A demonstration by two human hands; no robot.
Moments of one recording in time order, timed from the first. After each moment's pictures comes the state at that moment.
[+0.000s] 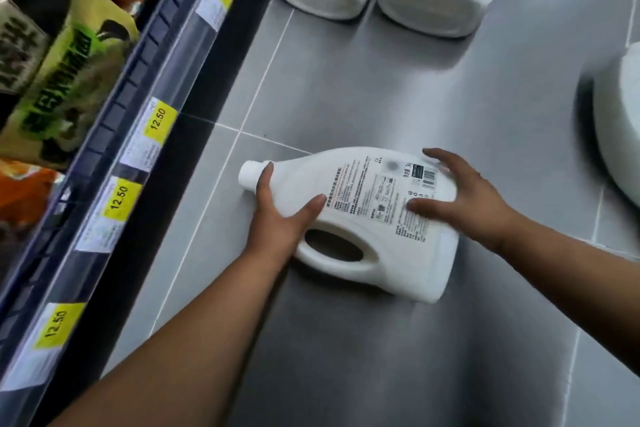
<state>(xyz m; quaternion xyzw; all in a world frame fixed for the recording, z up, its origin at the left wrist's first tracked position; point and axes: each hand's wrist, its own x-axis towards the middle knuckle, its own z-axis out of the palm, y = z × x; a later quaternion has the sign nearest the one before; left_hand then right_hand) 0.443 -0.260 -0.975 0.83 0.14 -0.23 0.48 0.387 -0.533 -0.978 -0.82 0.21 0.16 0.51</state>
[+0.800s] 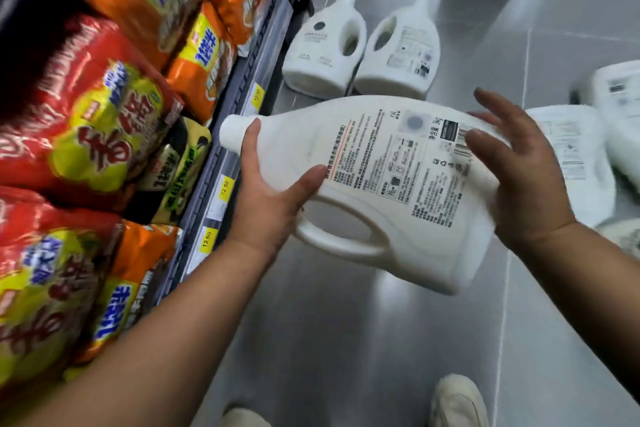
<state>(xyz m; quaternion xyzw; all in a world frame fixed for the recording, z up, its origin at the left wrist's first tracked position) 0.471 -0.276 -0.715 0.77 0.01 -0.15 0.62 0.385 -0.519 -0.706 -0.70 0.24 -0.14 0.66</state>
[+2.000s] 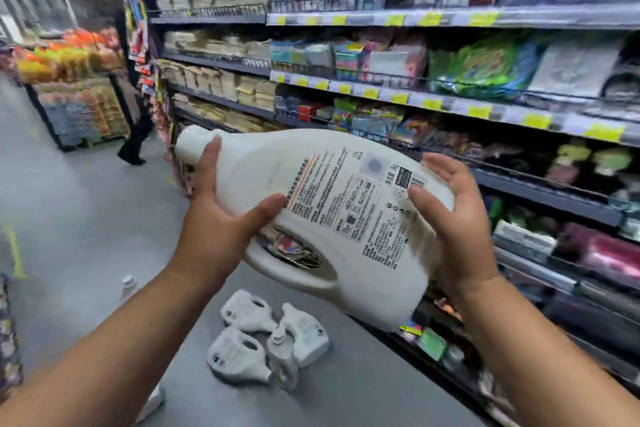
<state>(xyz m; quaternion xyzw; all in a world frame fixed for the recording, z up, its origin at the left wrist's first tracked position) 0.126 -0.386 0.113 0.52 -0.56 -0.23 0.60 -0.126 -0.413 0.101 -0.54 0.32 -0.68 0.38</state>
